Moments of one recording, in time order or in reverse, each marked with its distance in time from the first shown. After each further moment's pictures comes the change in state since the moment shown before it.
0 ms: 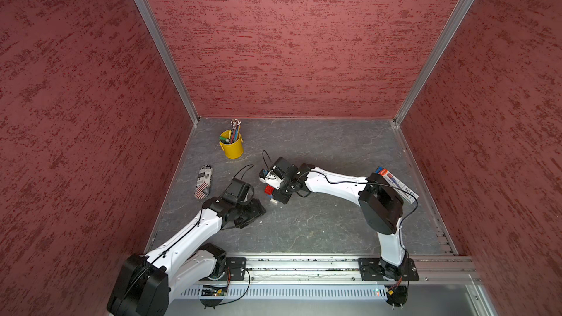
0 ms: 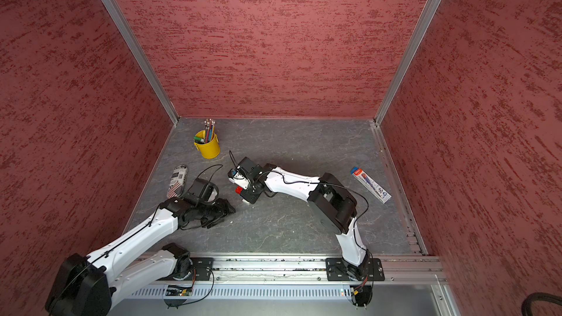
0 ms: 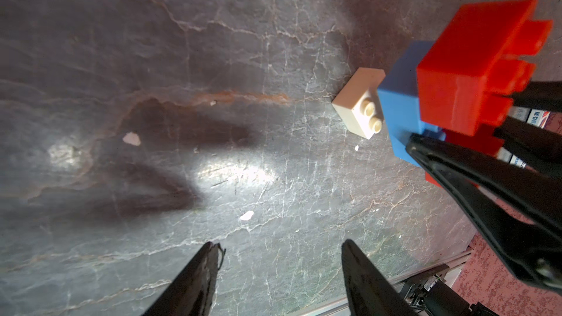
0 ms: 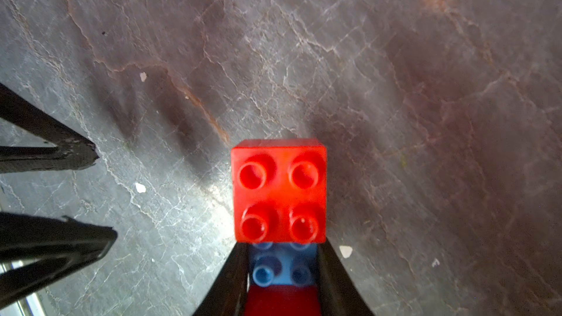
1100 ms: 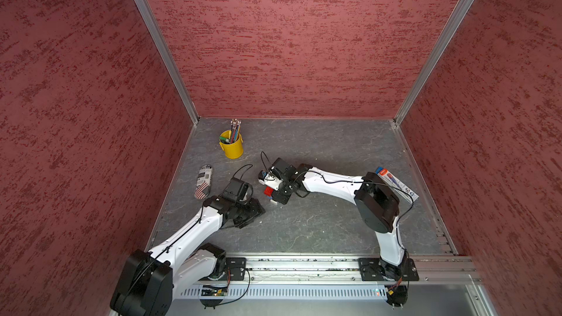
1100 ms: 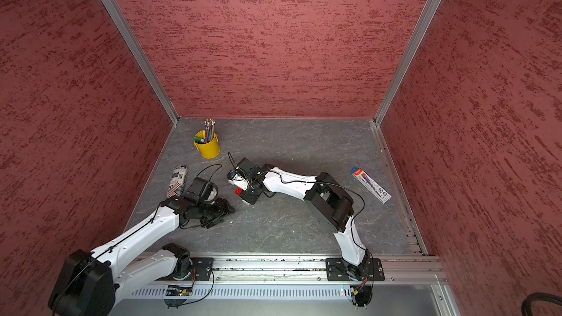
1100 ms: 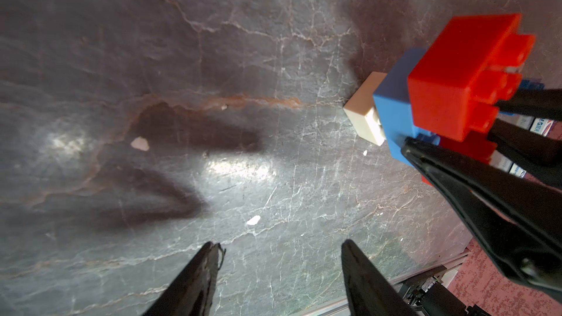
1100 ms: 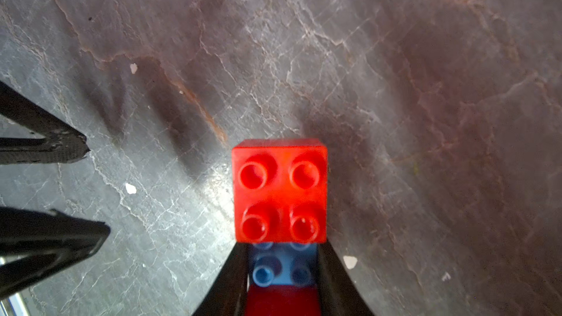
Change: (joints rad) left arm 0.037 0.035 0.000 0.003 0.026 0.019; right arm 0.008 0.034 0.023 -0.018 -0.009 -0.022
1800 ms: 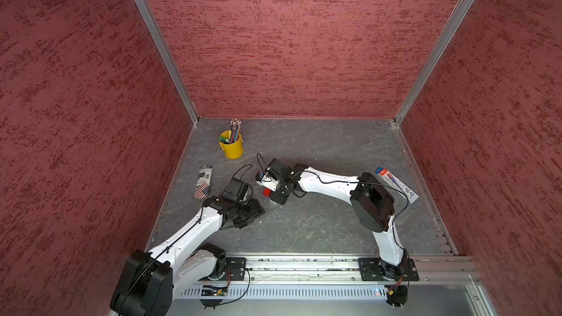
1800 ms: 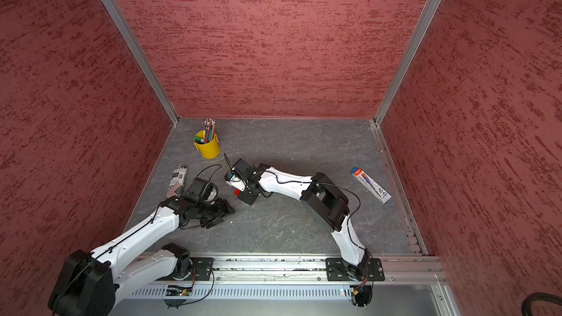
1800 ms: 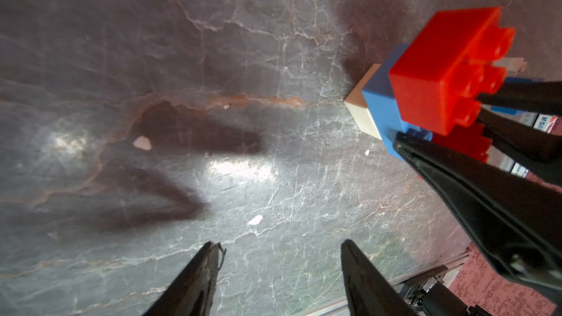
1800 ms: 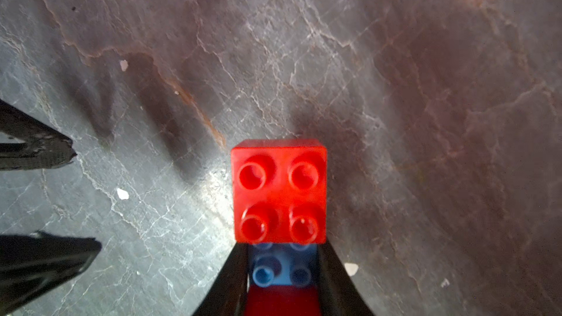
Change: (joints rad) left arm 0.000 -0.003 -0.003 -0.002 0.000 0.001; right arm 0.023 0.050 0.075 -0.063 0.047 -0.011
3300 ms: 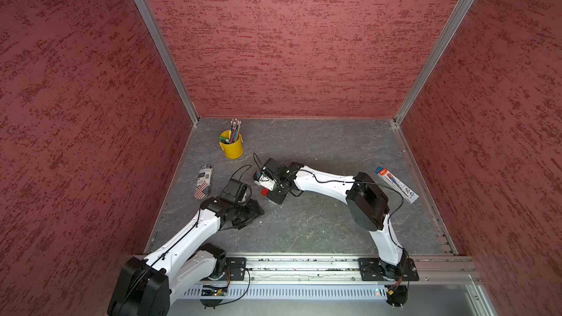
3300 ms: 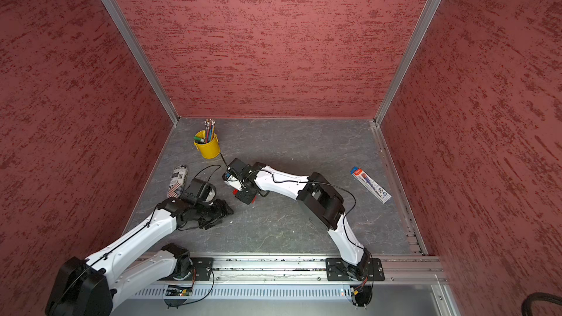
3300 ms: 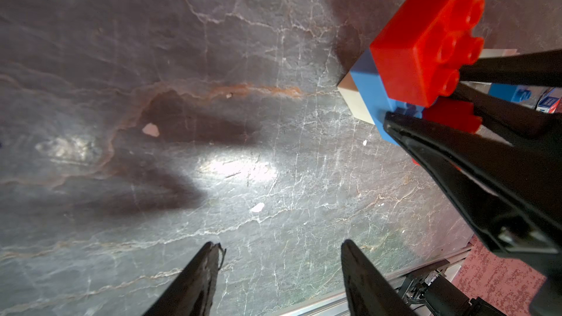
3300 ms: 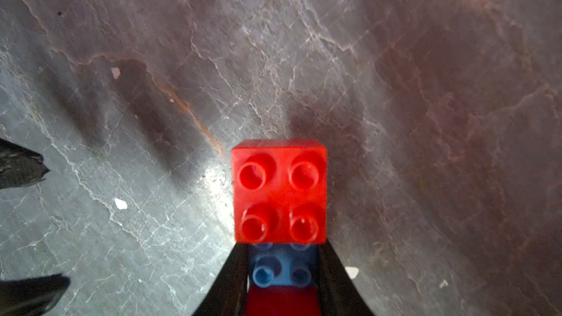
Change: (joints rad) left arm 0.000 -0.046 0.004 -0.045 -0.001 0.016; right arm 0.009 0.047 0.085 -0.071 0.028 0.031
